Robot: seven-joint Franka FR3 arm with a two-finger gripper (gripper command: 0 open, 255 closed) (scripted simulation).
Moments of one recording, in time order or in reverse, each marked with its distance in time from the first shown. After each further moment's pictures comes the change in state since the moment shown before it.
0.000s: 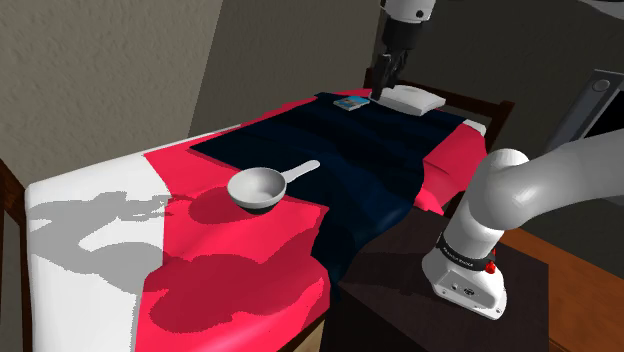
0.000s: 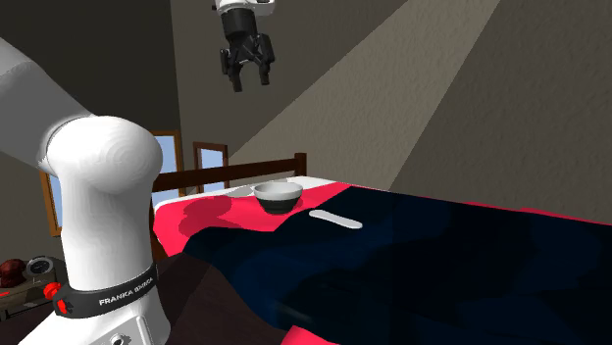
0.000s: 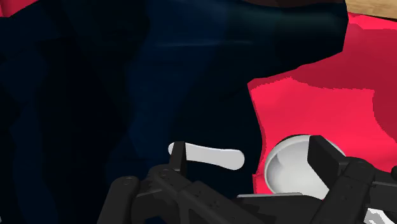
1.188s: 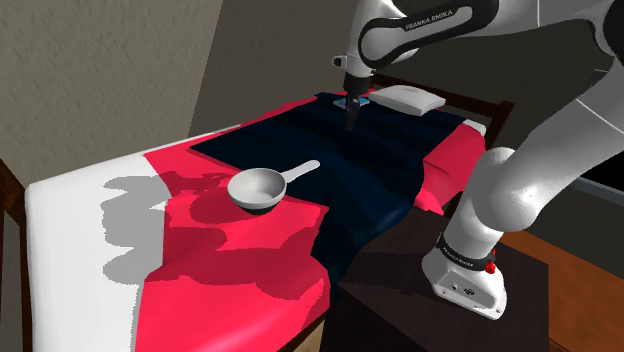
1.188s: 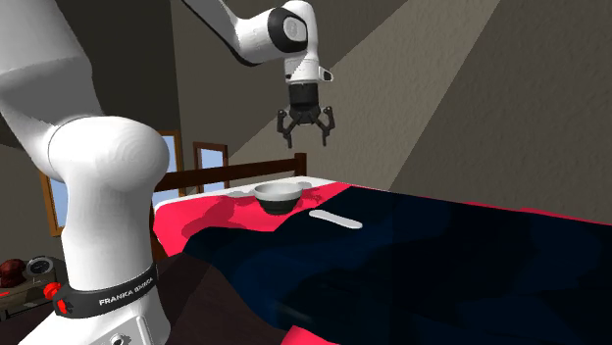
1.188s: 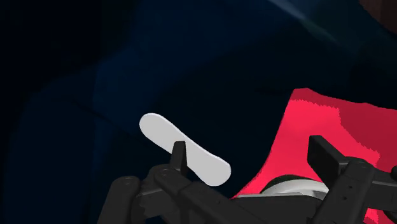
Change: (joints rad) arm 0.119 0.422 -0.308 -0.055 -0.074 0.448 -0.655
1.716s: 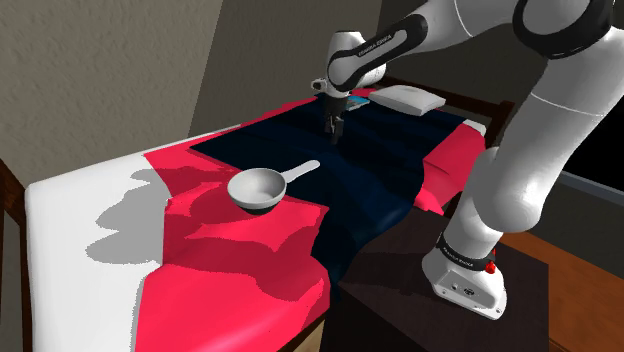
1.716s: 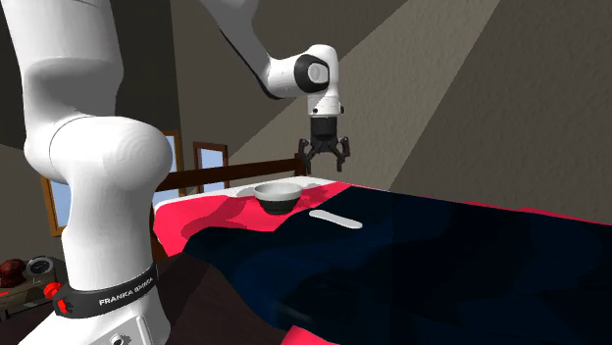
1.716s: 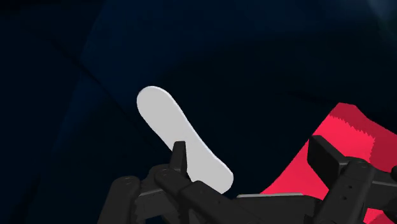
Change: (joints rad) arm 0.063 0.327 -0.094 0.116 0.101 0.173 -0.366
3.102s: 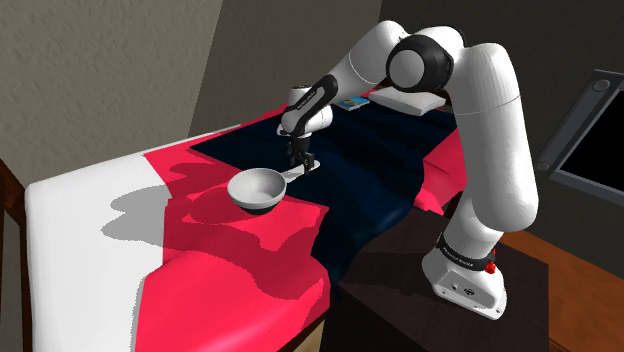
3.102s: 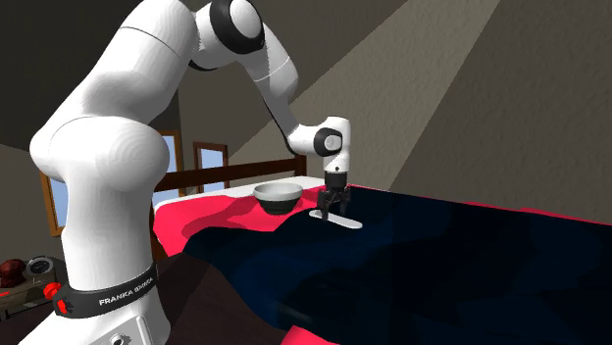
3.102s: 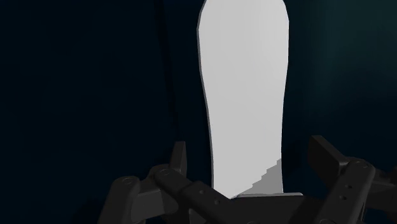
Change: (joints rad) arm -0.060 0.634 0.119 0.381 0.220 0.158 -0.574
